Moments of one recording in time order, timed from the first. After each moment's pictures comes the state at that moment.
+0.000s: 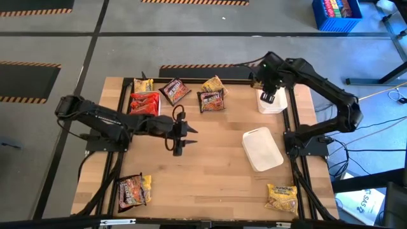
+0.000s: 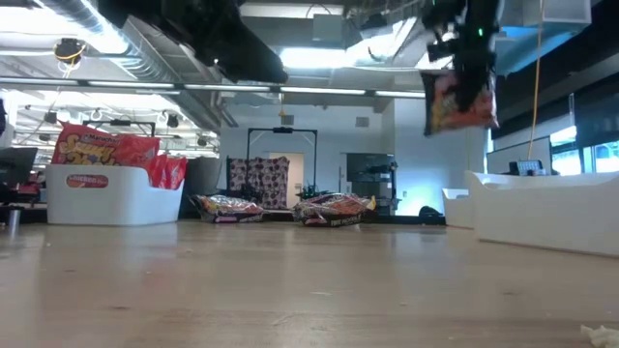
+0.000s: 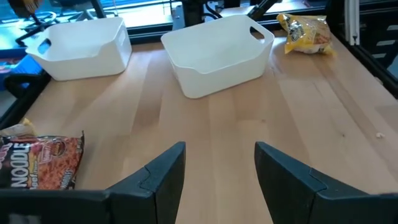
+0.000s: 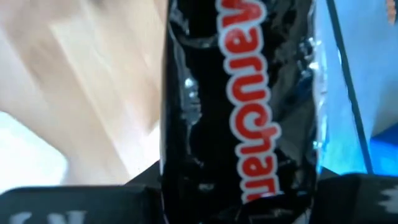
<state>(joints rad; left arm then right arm) -0.09 1.29 0.75 0.11 -0.11 0.04 -0.71 1.34 1.39 -1.26 0.19 -0.39</state>
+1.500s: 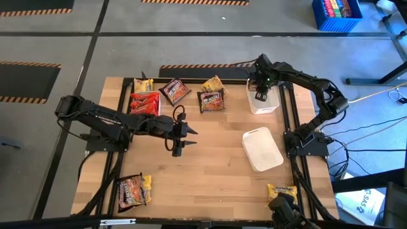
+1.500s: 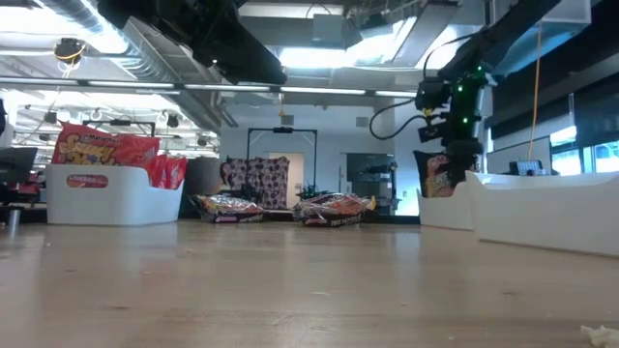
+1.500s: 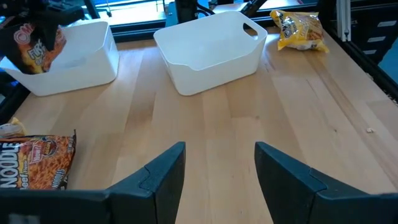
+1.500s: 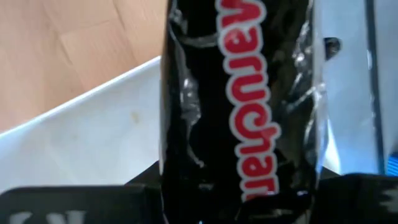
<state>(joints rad) -0.09 1.29 0.75 0.10 -0.08 0.04 -0.96 1.59 1.10 -0.76 0.08 -0.69</state>
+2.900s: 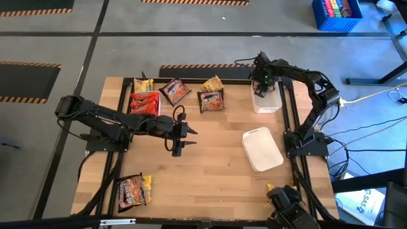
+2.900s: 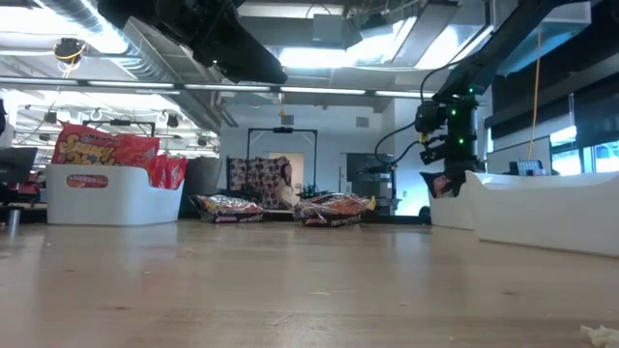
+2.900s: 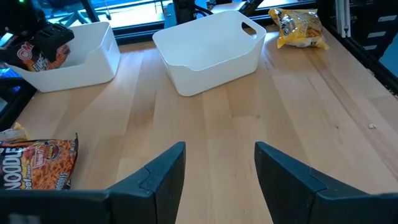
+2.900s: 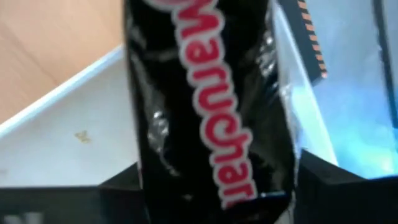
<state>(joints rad) -0.09 1.29 0.75 0.10 -0.08 0.07 -1.04 1.74 1.15 -0.74 0.21 -0.56</state>
